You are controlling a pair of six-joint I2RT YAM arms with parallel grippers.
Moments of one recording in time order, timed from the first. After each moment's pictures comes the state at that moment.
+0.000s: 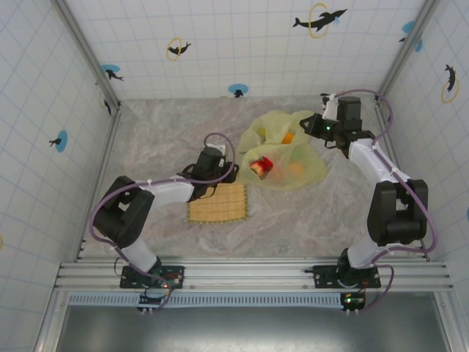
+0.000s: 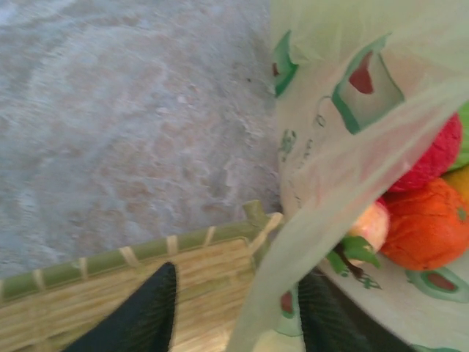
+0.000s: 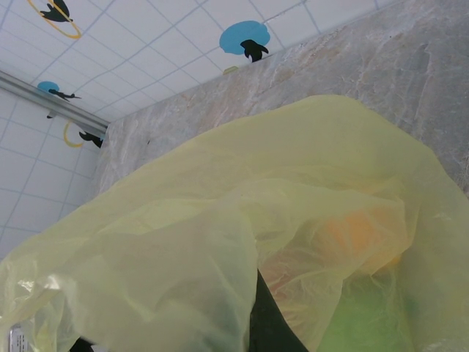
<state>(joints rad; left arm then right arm) -0.63 1.68 0.81 0.21 0.08 -0.51 0.10 1.61 1.18 -0.16 -0.54 0.46</state>
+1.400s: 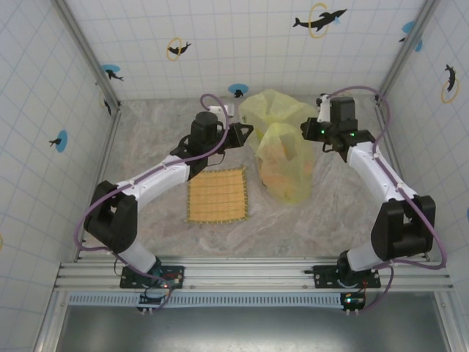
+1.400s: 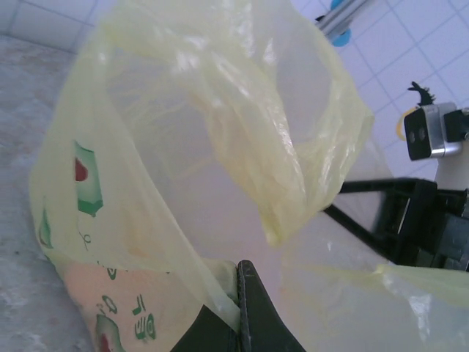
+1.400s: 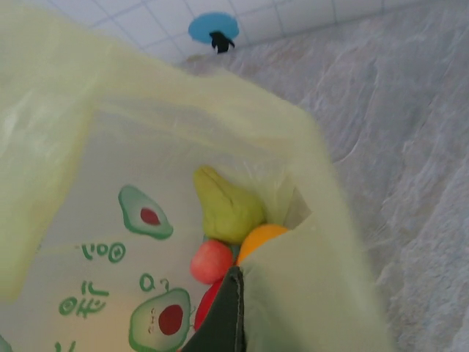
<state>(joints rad) -0.61 1.62 1.15 0.18 0.32 -0.68 0.20 1.49 1.20 -0.36 -0.32 0.33</state>
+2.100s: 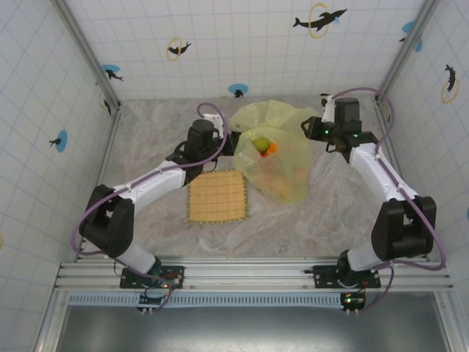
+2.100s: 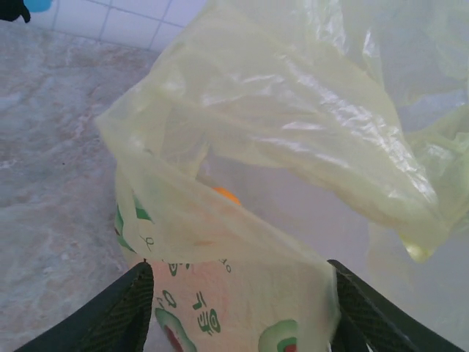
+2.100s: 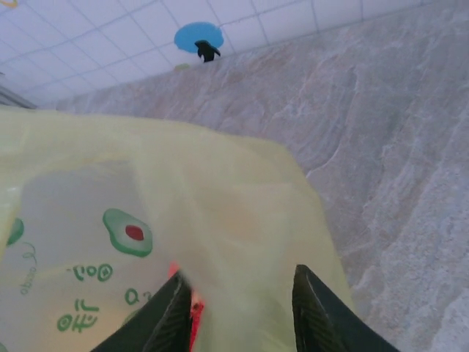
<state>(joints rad) -0.59 1.56 1.05 0.13 0.22 -0.53 0.16 1.48 1.19 -0.34 -0.30 0.32</state>
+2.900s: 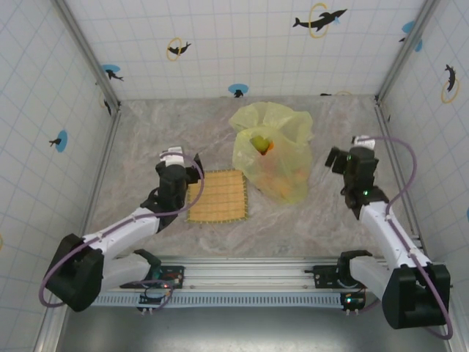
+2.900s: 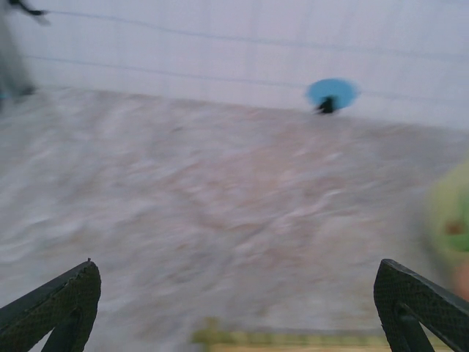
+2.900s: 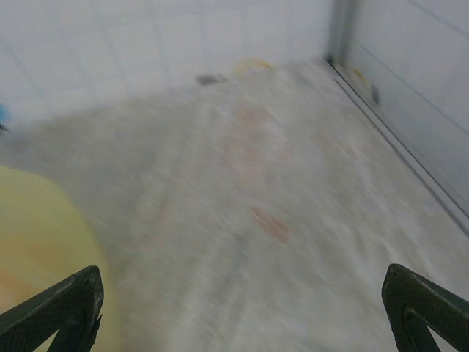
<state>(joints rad) -0.55 1.15 0.45 0.34 -0.53 -0.25 0.12 1.00 0.53 -0.01 0.31 0.21</state>
